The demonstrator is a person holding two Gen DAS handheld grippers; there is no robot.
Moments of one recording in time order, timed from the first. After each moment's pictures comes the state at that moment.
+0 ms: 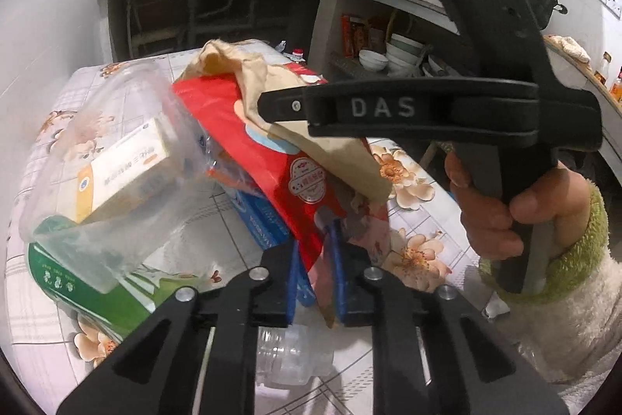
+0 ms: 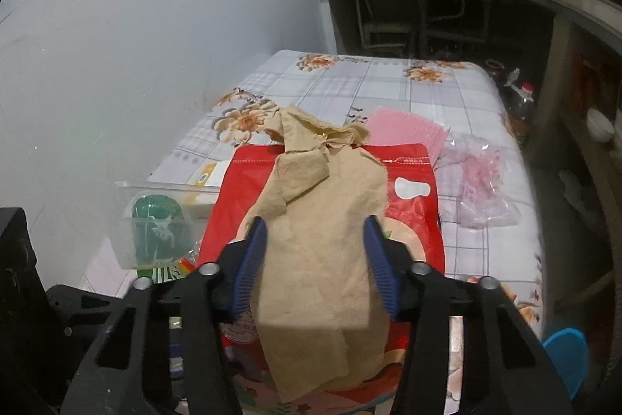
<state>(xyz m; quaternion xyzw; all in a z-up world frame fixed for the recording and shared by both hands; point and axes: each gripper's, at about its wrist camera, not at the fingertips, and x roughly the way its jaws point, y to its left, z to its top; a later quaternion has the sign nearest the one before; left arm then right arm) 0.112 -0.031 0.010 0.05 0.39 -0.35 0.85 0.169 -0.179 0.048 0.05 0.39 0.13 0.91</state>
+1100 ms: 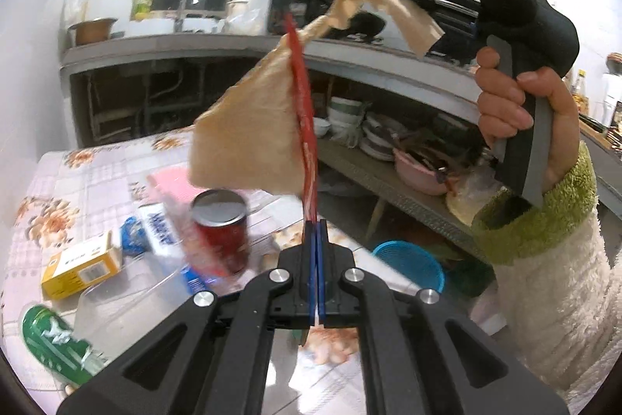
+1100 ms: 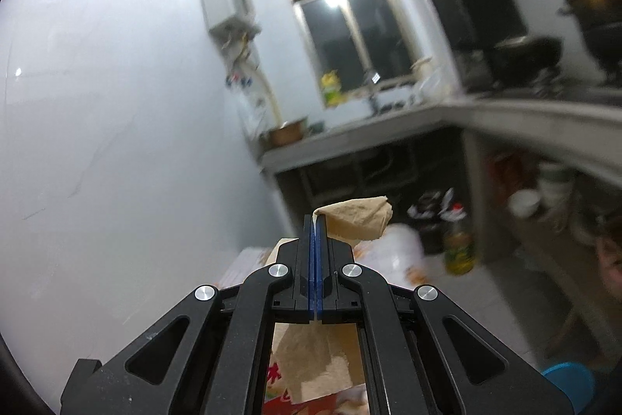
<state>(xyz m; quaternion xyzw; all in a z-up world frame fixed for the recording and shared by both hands) 0.063 -0.065 0.071 0.04 0.25 -0.43 0.86 0.068 -0.311 0.208 0.16 0.08 0.01 0.98</state>
